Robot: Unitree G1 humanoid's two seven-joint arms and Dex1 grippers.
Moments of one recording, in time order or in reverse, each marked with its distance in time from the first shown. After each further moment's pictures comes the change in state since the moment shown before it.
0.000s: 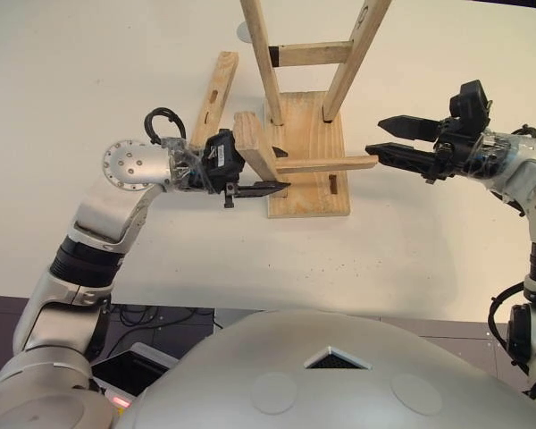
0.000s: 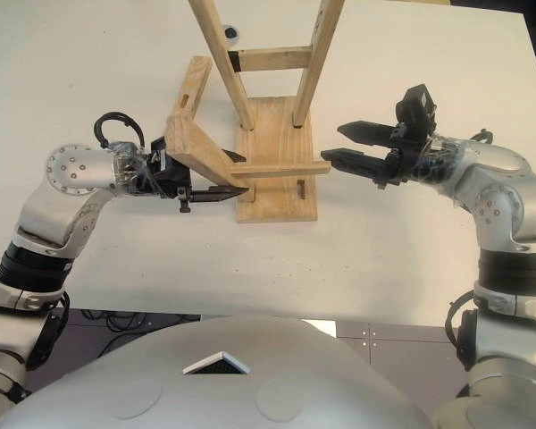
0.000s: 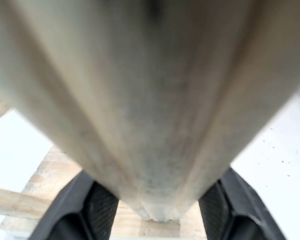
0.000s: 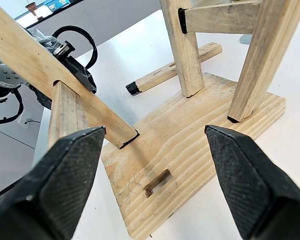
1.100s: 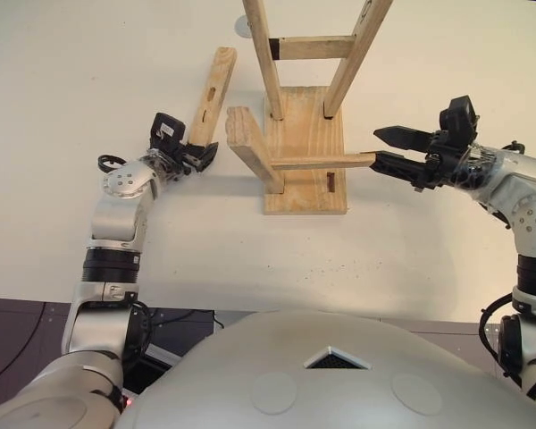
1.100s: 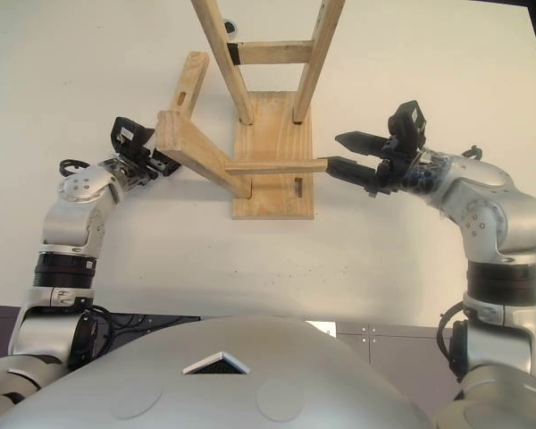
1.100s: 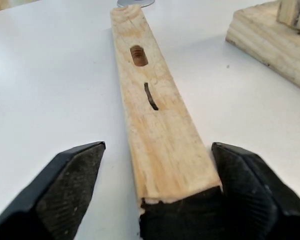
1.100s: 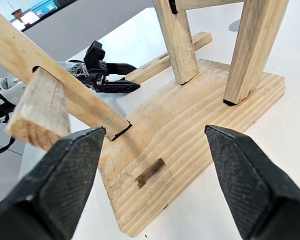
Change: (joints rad) left arm 0.042 -0.236 0.302 0.371 0.212 0.234 0.565; right arm 0.060 0.043 0.011 -0.011 -0.011 -0.037 -0.065
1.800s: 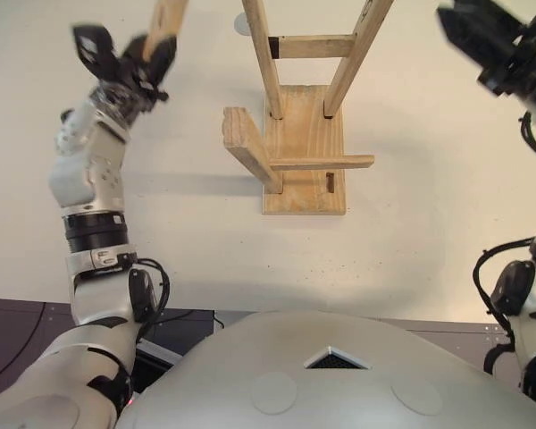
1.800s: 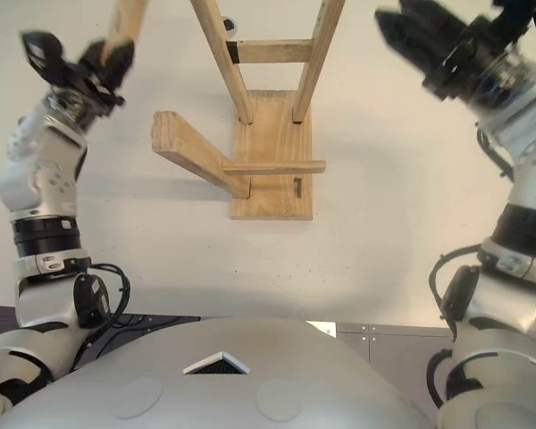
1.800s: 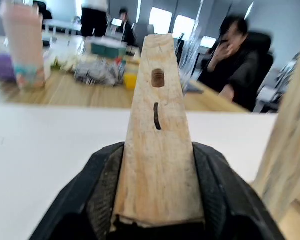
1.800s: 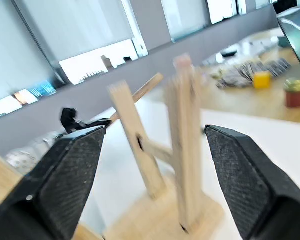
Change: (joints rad) left arm -0.230 -0.078 0.362 -0.078 -0.477 0.033 -0.163; right arm -0.360 0.070 -0.291 0.151 0.278 0.105 -0.157
